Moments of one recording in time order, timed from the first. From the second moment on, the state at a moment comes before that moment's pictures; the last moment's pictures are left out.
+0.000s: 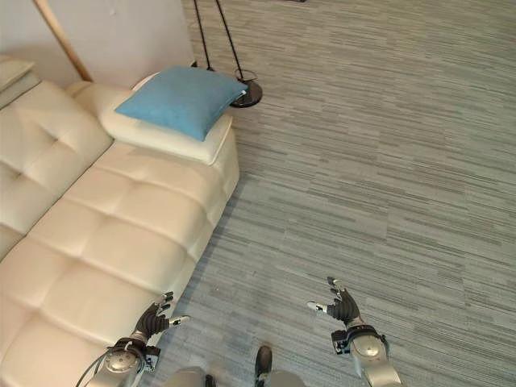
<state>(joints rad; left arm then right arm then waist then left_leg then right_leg) 0.04 0.33 -0.27 0.71 -0.14 -0.20 0.08 0.01 -0.40 0.22 0.58 0.20 -0.15 -0.08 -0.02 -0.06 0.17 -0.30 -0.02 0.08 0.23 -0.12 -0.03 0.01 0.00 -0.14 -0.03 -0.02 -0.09</state>
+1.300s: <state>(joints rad) 0.08 0.28 -0.22 0.84 -0.17 -0.19 0.10 0.03 -0.41 0.22 0.54 0.19 -0.13 -0.06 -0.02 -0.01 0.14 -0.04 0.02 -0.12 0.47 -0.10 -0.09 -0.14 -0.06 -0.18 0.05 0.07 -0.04</state>
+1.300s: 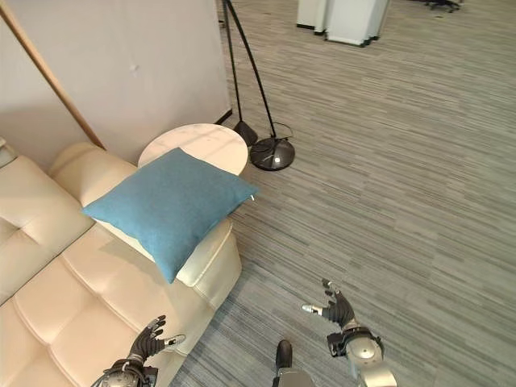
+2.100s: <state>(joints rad) 0.10 0.34 -0.08 0.86 -0.23 -0.20 0.14 0.13 -0.36 0.23 0.49 0.19 -0.13 -0.06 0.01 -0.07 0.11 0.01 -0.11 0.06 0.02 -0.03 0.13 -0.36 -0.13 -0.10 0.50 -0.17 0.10</state>
